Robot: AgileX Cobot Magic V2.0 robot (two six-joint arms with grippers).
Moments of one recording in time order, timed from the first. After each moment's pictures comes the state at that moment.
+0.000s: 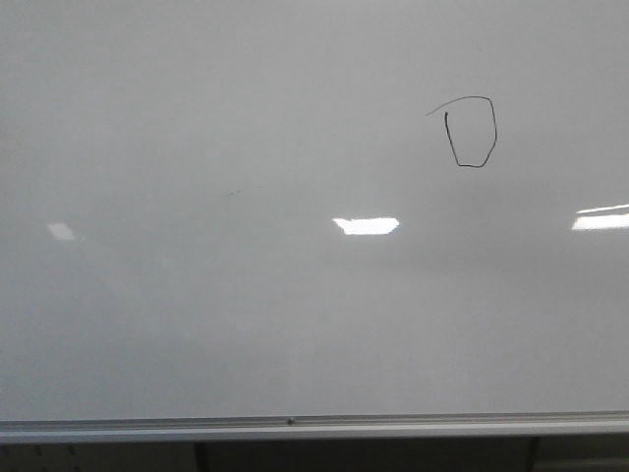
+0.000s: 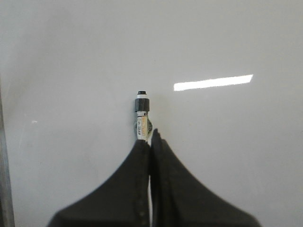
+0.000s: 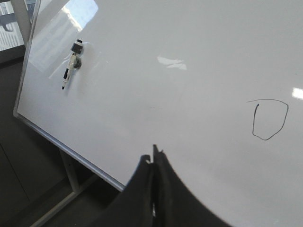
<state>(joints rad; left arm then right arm) 0.08 0.20 -0.40 -0.23 0.42 0.31 0.27 0.34 -0.43 0.84 0.48 -0.78</state>
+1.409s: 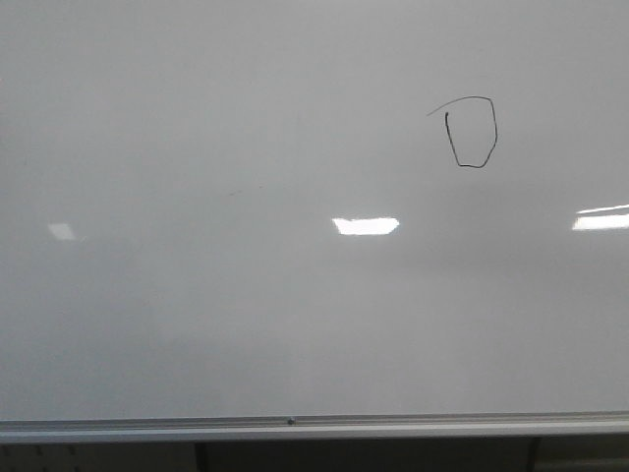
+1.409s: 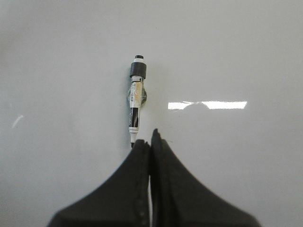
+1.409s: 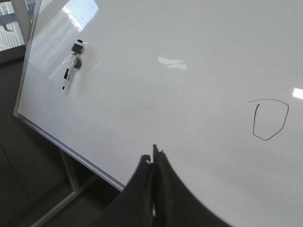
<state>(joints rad) 0.00 0.00 0.00 -0.04 0.12 0.02 0.27 0.34 -0.43 0.84 0.48 -0.78</state>
